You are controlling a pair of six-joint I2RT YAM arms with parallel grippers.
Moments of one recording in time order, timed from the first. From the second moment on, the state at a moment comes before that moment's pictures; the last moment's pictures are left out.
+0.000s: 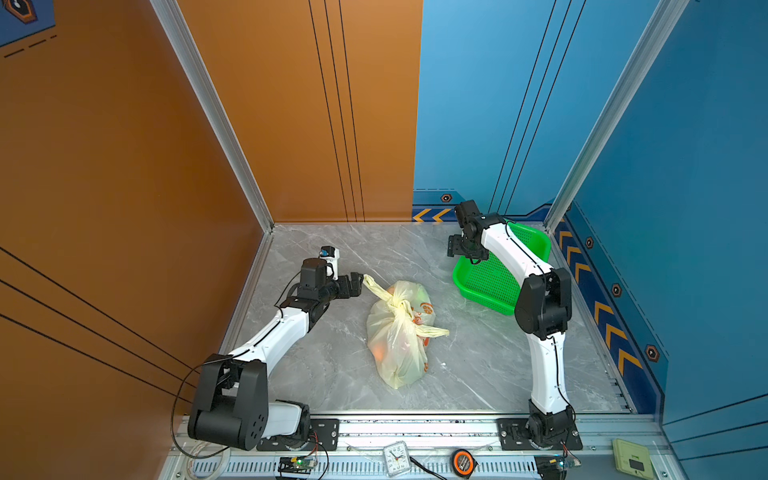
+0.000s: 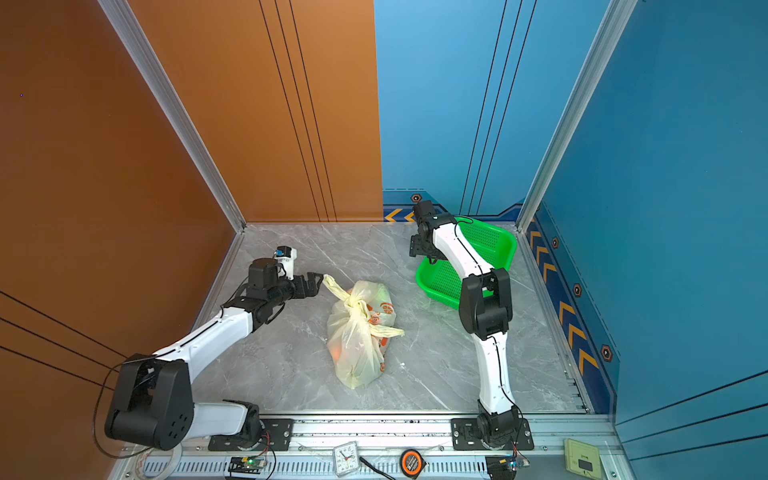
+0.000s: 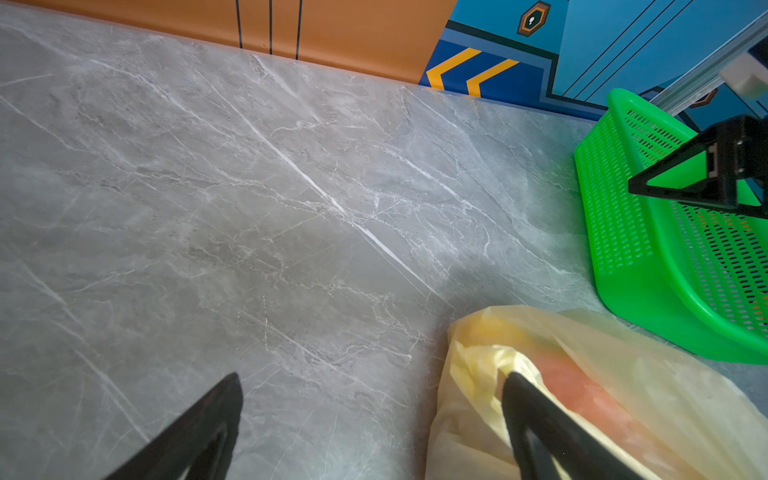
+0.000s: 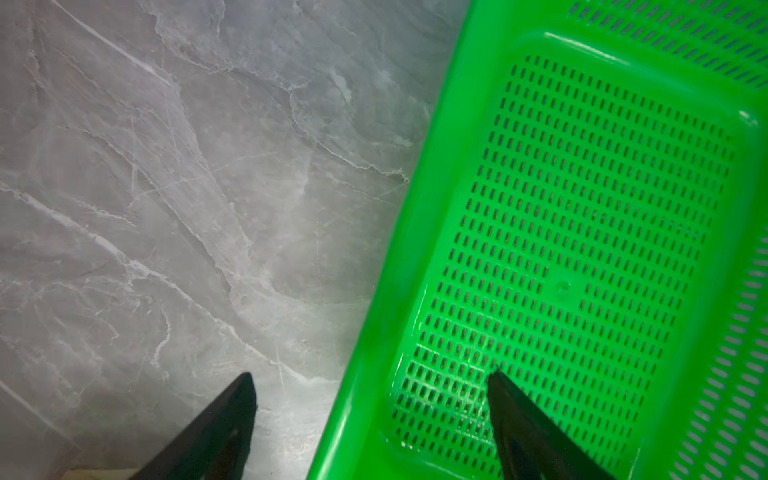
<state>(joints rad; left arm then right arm) -0.16 1.35 0.77 0.00 0.20 -0.27 0.30 2.23 2.07 -1.02 0.17 0.42</state>
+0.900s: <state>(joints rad) -0.14 1.38 0.80 -0.01 0.26 -0.28 0.30 2.19 1.91 -1.00 0.19 0.36</state>
